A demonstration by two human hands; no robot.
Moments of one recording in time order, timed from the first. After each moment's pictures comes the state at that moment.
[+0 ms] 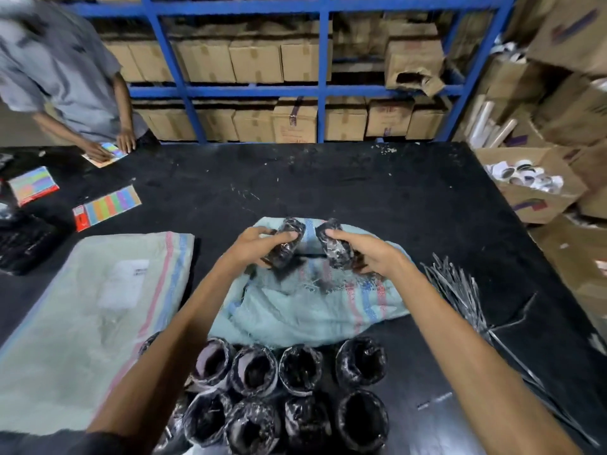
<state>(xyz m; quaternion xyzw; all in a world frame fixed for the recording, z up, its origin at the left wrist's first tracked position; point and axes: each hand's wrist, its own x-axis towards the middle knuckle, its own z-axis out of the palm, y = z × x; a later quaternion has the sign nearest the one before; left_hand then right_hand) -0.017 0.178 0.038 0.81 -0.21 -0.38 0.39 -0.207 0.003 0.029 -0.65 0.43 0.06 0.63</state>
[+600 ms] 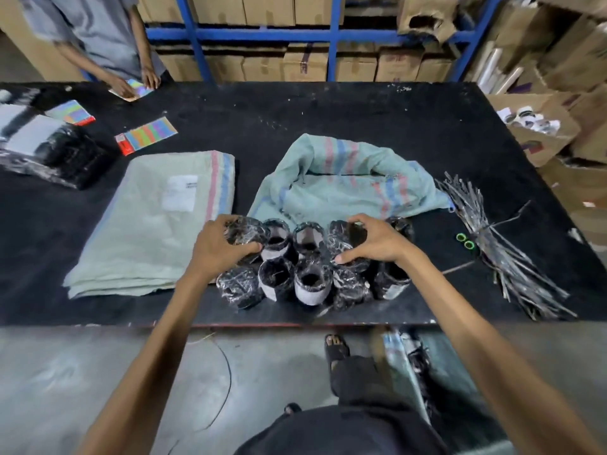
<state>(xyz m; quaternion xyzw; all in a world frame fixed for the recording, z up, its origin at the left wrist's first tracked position) -0.083 0.506 0.019 0.89 -0.28 -0.21 0.30 -0.309 0.266 0.031 -0.83 0.36 0.10 0.41</state>
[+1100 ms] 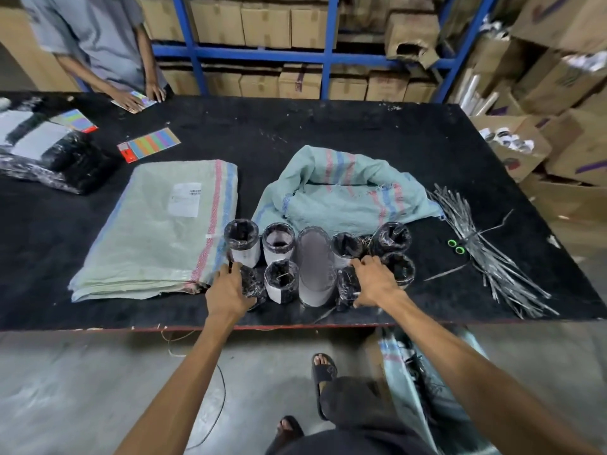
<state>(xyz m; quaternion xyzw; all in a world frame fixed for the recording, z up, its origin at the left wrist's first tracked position) -0.110 0.554 -0.074 0.93 -0.33 -0.13 0.08 -0.327 0.331 -0.037 -0.90 0.37 0.21 0.05</state>
